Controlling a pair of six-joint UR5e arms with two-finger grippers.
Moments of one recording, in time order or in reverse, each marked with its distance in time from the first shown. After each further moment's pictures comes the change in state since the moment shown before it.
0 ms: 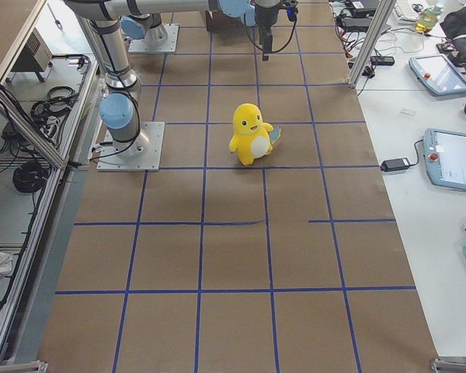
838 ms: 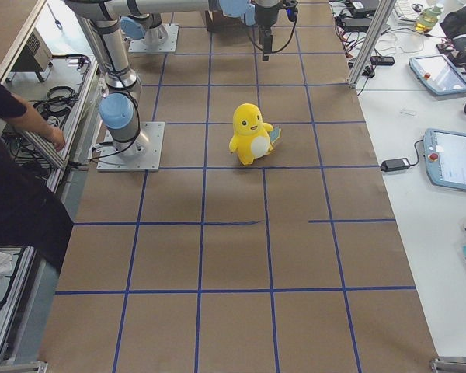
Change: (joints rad) left arm -0.028 0.006 0.026 0.002 -0.035 0.013; right arm 0.000 0.000 0.000 0.000 0.000 0.000
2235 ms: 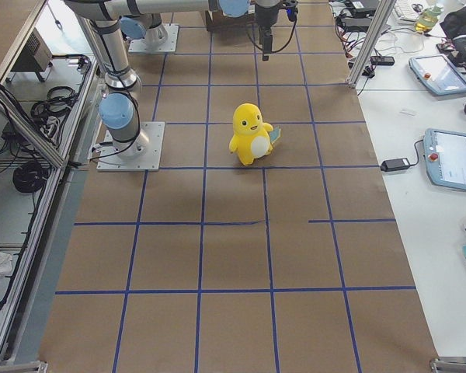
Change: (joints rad) left arm 0.042 0.343 0.187 -0.035 -0.807 0.222; right arm 0.000 0.000 0.000 0.000 0.000 0.000
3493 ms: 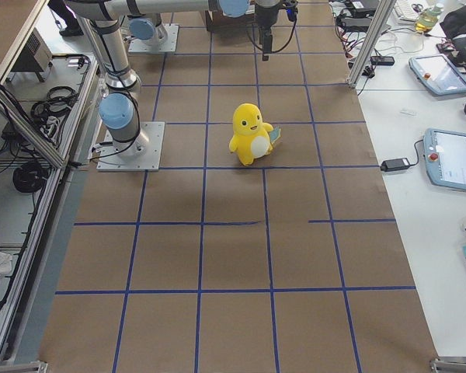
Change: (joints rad) left arm 0.224 0.145 0.012 -0.059 -0.208 0.099; right arm 0.000 0.000 0.000 0.000 0.000 0.000
